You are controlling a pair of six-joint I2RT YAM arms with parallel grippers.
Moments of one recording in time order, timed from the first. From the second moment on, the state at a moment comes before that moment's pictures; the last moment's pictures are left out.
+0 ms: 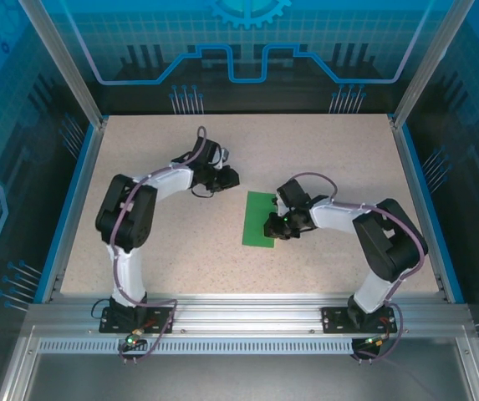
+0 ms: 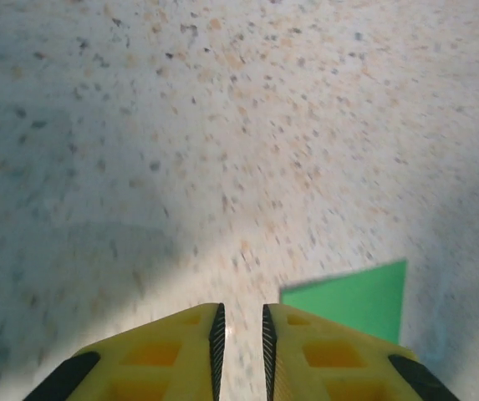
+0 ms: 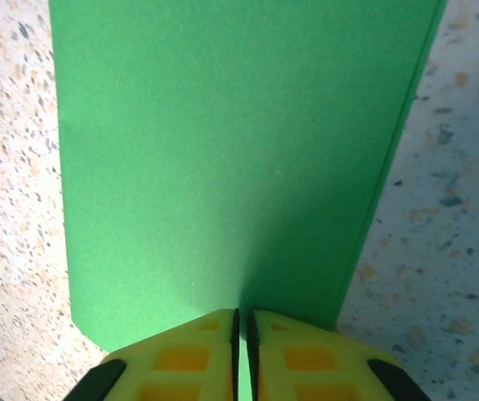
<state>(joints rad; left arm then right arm) -0.35 1.96 1.31 -0.29 0.43 -0.59 0.53 1.69 0.85 -0.32 -0.39 0.61</state>
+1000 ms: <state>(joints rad) -0.47 2.04 1.24 -0.30 0.57 -0.62 0.42 1.58 0.72 -0.23 -0.50 0.70</state>
